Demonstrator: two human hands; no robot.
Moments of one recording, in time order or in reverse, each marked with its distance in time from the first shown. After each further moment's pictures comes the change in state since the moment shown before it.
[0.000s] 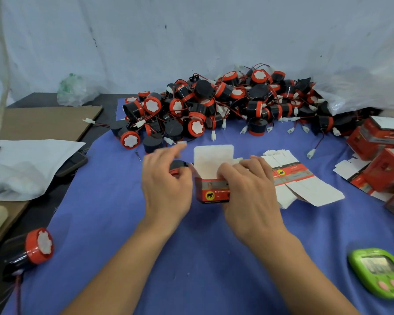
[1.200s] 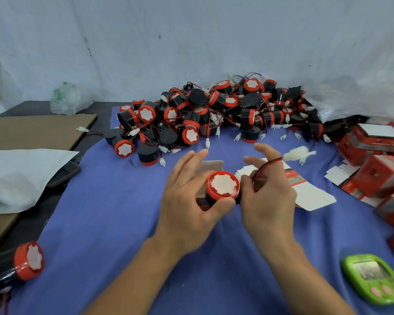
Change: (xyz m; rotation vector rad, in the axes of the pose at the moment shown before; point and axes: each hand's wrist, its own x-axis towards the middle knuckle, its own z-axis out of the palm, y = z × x) left_hand -0.020 0.023 0.003 -0.105 -0.326 0.304; right_hand 0.002 0.010 -0.009 0.615 0.248 0.538
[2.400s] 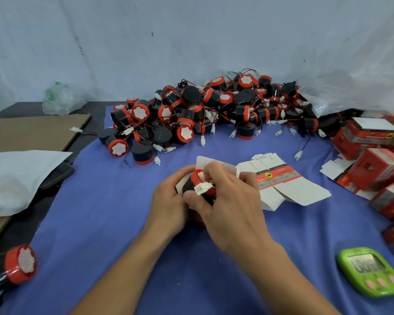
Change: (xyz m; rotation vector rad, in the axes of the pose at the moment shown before) left_hand 0.003 -0.022 -0.001 -0.423 -0.117 -0.451; right_hand -0.022 -0.018 0.020 -0.365 -0.178 -0.421
